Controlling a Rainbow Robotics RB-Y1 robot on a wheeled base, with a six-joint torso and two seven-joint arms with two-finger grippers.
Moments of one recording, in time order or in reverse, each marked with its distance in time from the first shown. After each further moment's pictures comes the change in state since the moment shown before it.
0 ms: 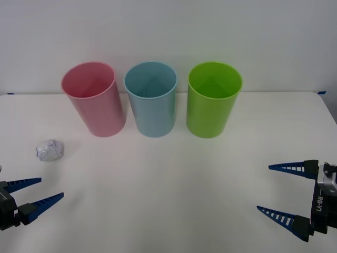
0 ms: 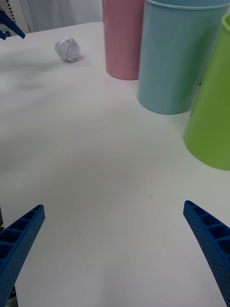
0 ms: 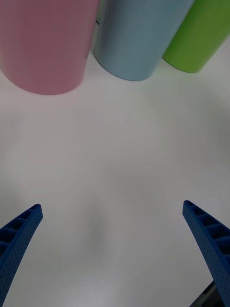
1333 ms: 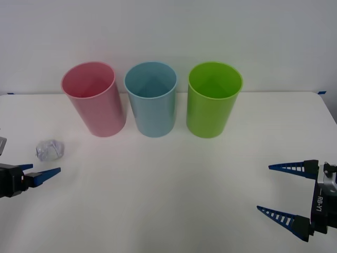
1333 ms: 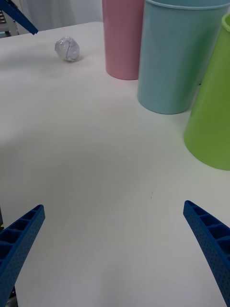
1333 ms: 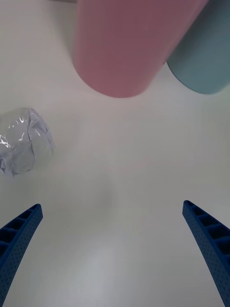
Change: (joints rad) right arm 0.000 0.000 0.000 0.000 0.000 0.000 0.000; left arm -0.073 0.279 -0.226 -0.018 -0.209 0.284 0.530
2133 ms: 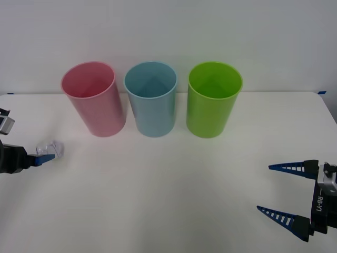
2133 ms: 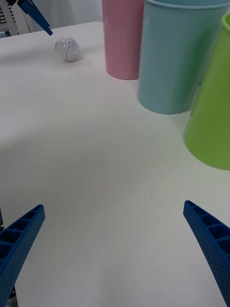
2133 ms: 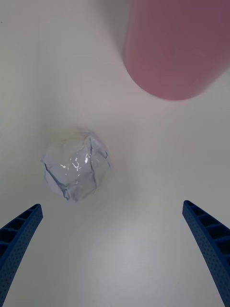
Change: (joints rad) right arm 0.000 0.000 0.000 0.000 0.000 0.000 0.000; left arm -0.233 0.197 -0.204 0.171 -0.160 0.023 0.188
